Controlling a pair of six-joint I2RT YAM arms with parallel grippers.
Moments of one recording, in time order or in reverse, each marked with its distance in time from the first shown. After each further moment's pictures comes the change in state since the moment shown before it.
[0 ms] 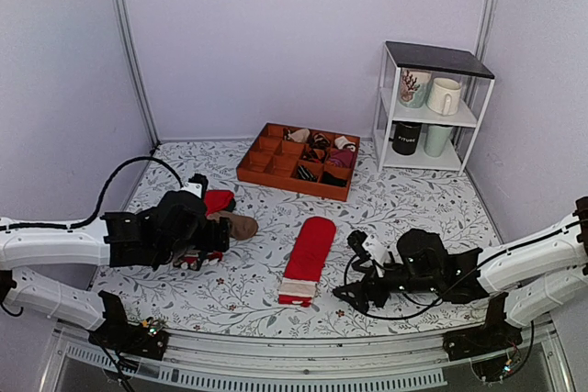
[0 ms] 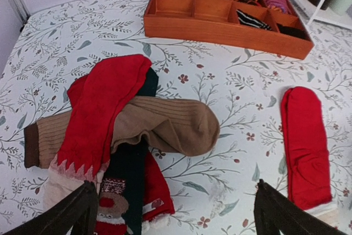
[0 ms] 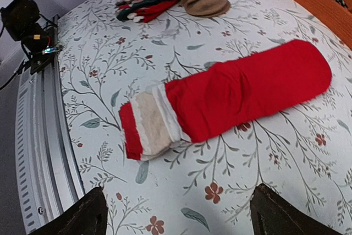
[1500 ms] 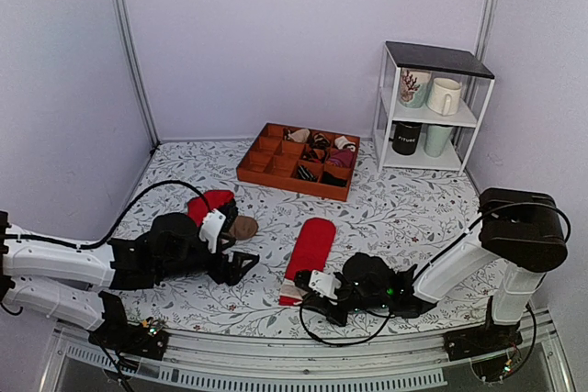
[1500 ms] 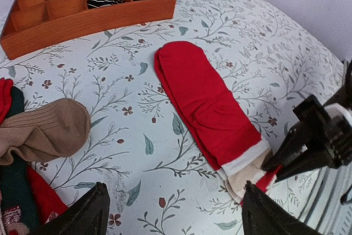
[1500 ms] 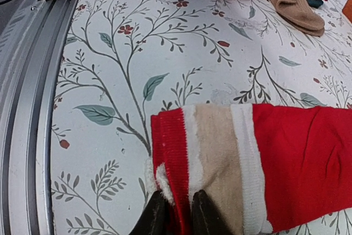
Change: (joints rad) left arm -0.044 -0.031 -0.226 0.444 0.441 0.267; right arm 0.122 0.556 0.191 0.323 -0.041 -0.330
